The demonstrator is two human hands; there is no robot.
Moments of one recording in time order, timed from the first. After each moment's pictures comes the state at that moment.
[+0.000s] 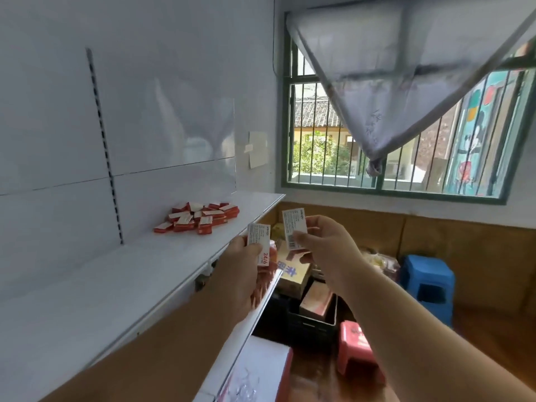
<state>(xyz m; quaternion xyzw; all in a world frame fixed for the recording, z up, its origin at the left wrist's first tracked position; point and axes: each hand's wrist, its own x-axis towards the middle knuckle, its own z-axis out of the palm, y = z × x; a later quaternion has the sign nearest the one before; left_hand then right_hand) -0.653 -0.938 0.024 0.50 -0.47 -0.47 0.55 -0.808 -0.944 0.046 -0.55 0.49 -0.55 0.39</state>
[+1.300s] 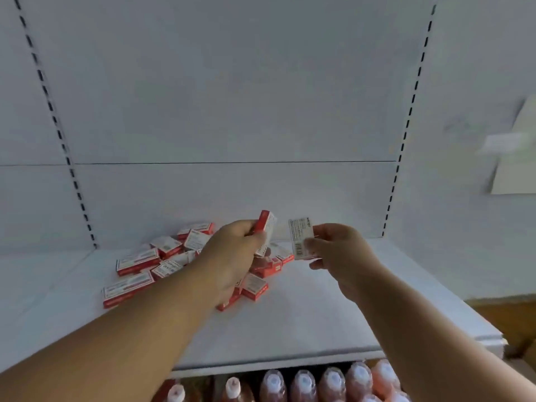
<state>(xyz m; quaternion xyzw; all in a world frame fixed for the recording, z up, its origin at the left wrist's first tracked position) -0.673 -1.495 0.028 0.73 -0.18 -0.14 0.64 -0.750 -1.657 0.016 -0.77 0.21 -0.22 0.57</state>
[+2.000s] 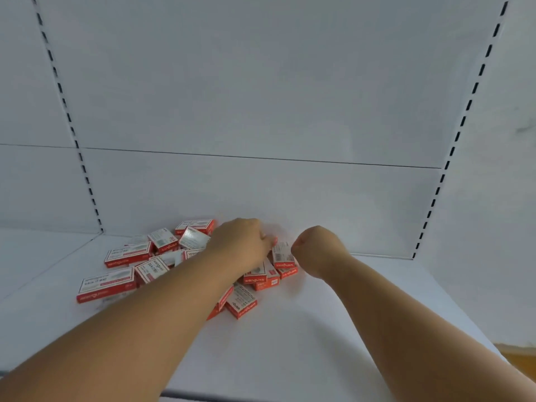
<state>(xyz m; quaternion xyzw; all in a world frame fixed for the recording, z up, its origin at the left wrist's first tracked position) -0.617 -1.551 0.021 0.97 -0.21 0.06 0.13 -0.653 -1.698 0.007 -0.96 0.19 -0.03 0.21</state>
